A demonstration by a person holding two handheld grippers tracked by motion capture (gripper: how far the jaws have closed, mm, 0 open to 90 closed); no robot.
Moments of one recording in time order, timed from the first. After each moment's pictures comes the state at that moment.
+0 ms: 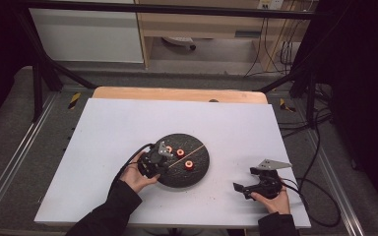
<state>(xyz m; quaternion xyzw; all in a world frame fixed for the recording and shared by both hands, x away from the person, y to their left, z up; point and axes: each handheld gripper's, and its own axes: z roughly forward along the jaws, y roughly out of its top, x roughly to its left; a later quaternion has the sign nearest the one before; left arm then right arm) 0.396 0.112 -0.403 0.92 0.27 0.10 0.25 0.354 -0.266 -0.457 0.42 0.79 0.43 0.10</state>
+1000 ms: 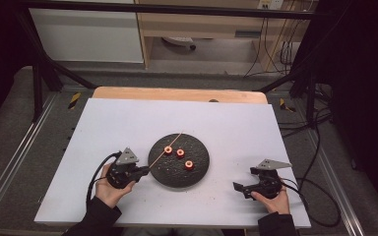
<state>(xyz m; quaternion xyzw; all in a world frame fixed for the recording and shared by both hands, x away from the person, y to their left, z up) 0.359 0.189 -0.407 0.85 0.34 0.12 0.39 0.354 -0.265 -0.457 0.43 0.79 0.43 0.10</state>
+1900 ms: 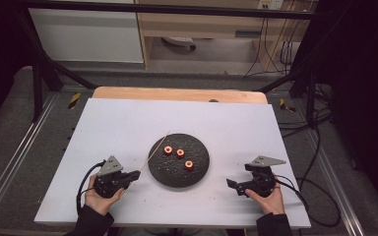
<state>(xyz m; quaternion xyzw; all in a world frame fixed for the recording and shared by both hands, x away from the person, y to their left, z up) 0.339 0.223 -0.426 0.81 0.36 0.14 0.44 0.356 -0.241 -0.441 0.42 0.79 0.43 0.11</state>
